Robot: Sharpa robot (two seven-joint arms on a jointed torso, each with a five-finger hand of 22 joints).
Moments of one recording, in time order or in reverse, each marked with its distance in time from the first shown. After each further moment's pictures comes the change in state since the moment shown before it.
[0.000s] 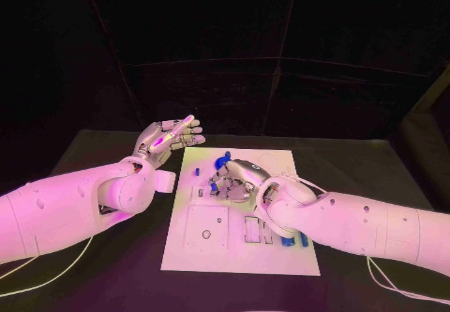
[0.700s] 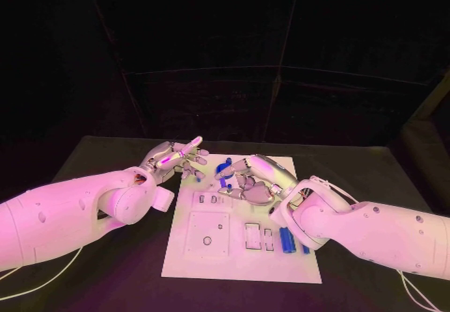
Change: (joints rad) left arm -0.012 -0.017 -0.003 -0.008 -0.192 0.083 -0.257; left_hand -0.134 -0.016 -0.086 0.164 0.000 0.124 -0.084 -0.001 -0.002 0.258 -0.111 0.060 0.107 0.361 -0.144 0.739 0.606 0.000 0.371 -0.155 0.276 0.126; right arm 0.018 -0.187 0.022 0.215 0.099 -0.129 0.238; right_hand 0.000 0.000 0.003 -0.003 0.000 -0.003 0.001 -0.006 0.000 0.011 0.004 0.014 0.013 0.000 0.000 0.004 0.001 0.000 0.004 -0.004 0.004 0.010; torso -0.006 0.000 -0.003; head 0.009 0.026
